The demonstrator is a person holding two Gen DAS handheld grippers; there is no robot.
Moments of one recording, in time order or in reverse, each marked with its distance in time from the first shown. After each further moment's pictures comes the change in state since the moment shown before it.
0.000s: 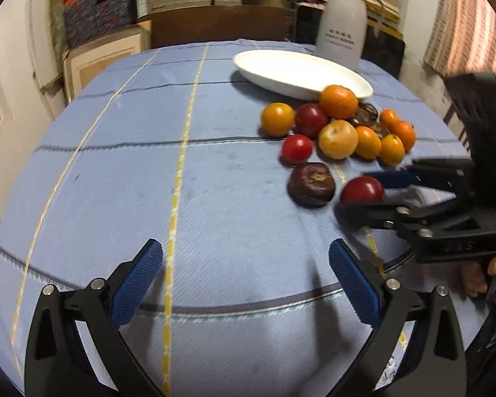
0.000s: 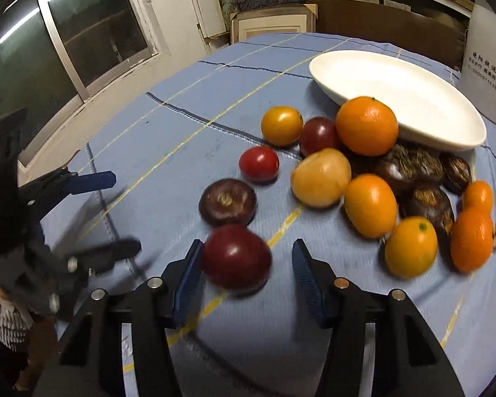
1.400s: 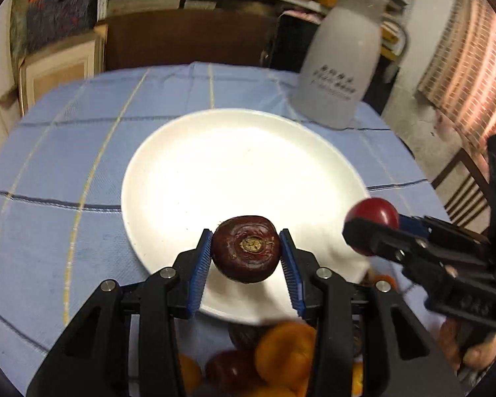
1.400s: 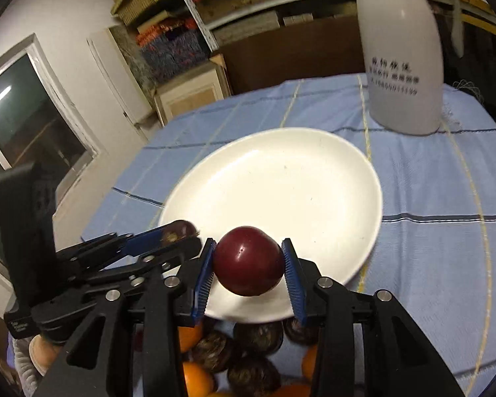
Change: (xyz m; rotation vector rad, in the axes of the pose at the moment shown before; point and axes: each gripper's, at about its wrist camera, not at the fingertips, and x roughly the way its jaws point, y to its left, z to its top) left arm 0.128 -0.052 0.210 -0.073 0.006 -0.146; right arm -0.032 -0.168 0.102 0.355 -0.205 -0.090
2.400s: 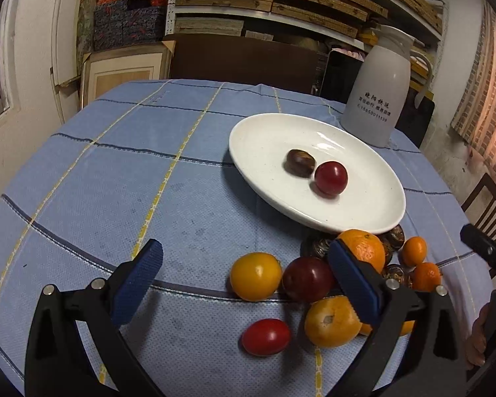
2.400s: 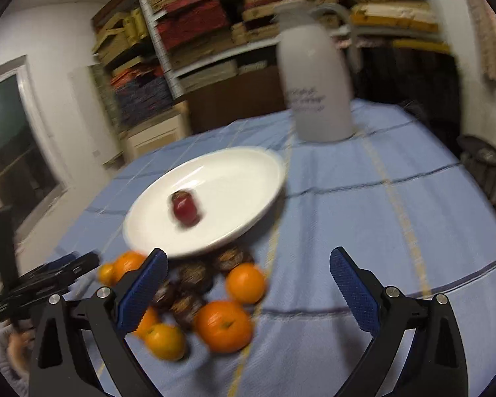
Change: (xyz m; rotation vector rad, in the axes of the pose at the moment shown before) left arm -0.074 0.038 -0.094 -0.111 -0.181 0.174; right arm -0.077 -0.031 -0.090 0.042 -0.231 -0.116
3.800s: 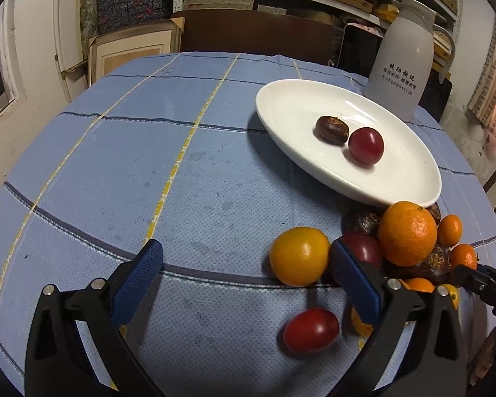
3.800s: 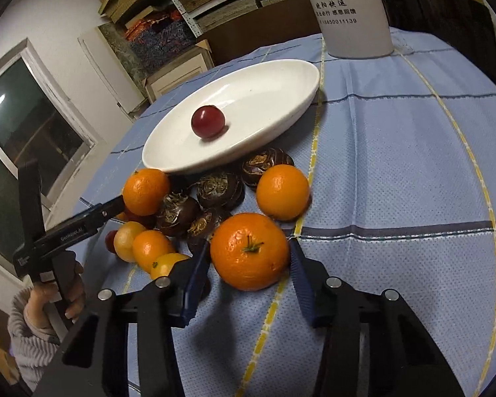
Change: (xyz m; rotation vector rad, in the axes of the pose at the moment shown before) left arm 0.026 0.018 -0.009 0.007 0.118 0.063; right arm 0.029 0.004 -0.038 0.019 0.272 0.107
